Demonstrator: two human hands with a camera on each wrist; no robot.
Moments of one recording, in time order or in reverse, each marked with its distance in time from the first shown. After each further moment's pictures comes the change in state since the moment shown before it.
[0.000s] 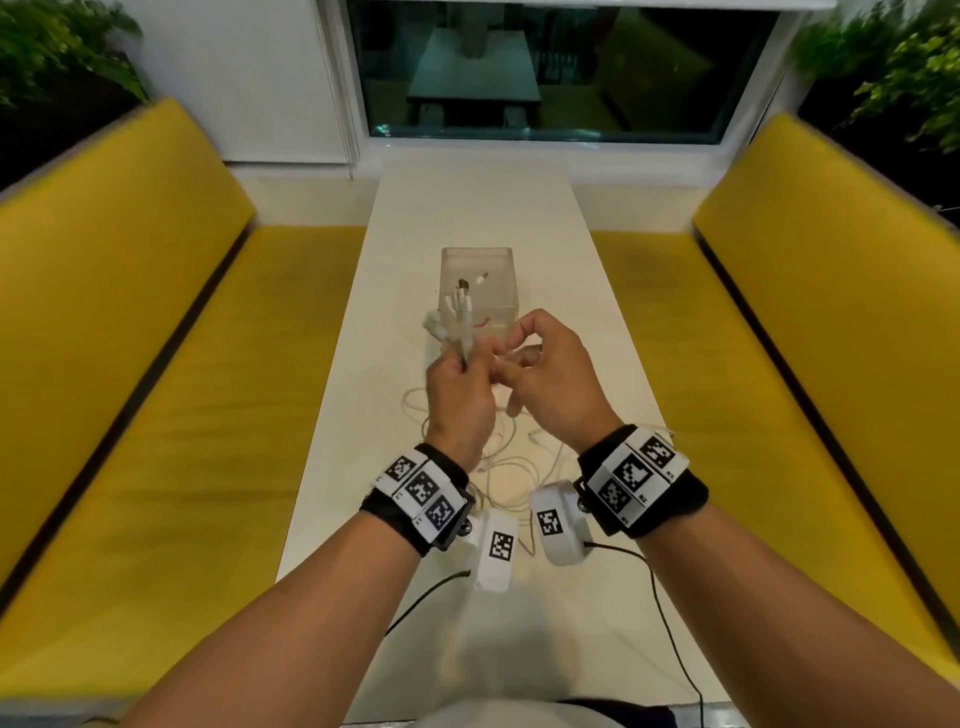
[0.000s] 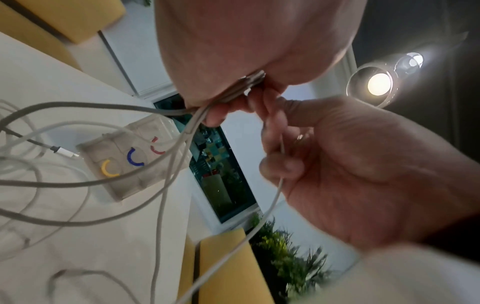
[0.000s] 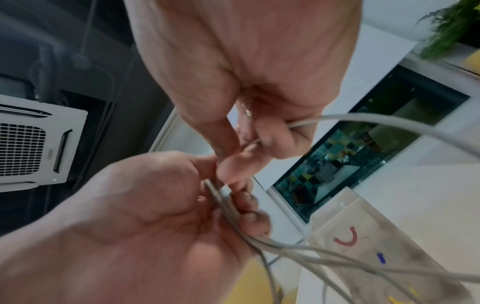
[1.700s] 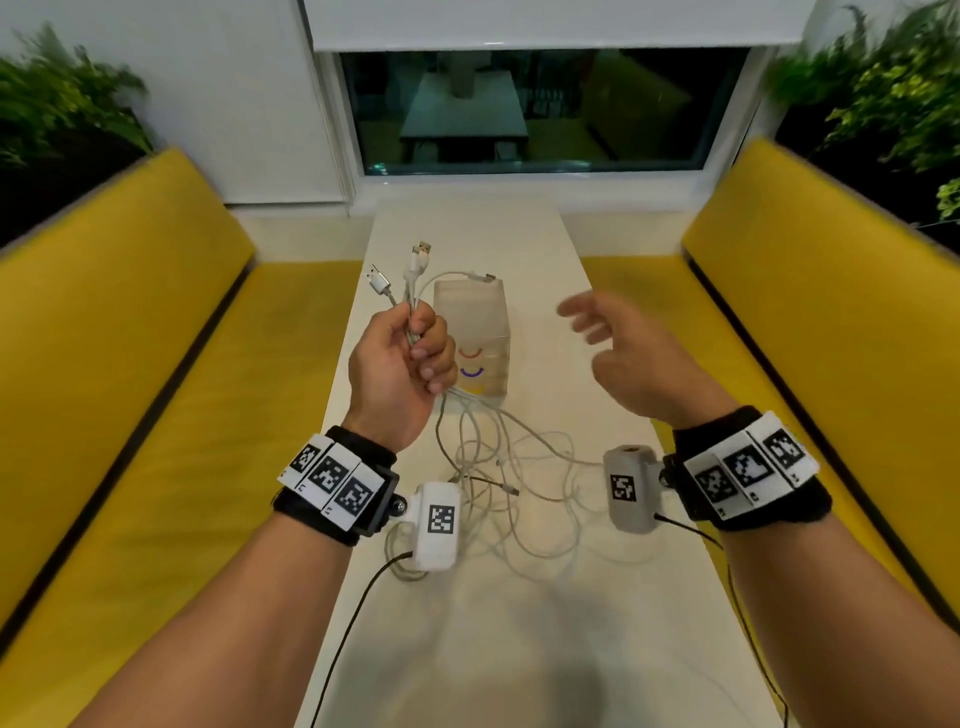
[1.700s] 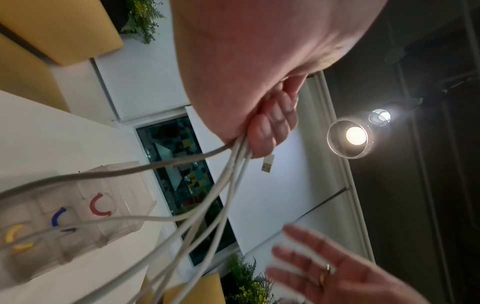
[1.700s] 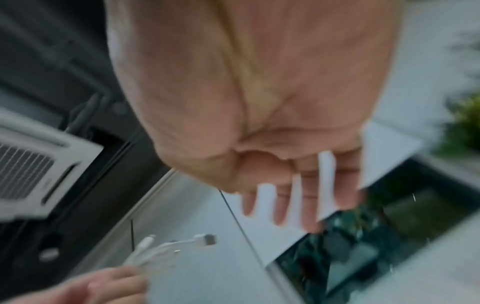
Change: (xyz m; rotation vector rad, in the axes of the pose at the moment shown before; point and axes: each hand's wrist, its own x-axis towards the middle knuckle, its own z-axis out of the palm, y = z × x) left_hand 0.035 0.065 -0.035 -0.525 -0.430 -0.121; right_hand 0.002 -0.054 -0.088 -0.502 -0.047 -0.058
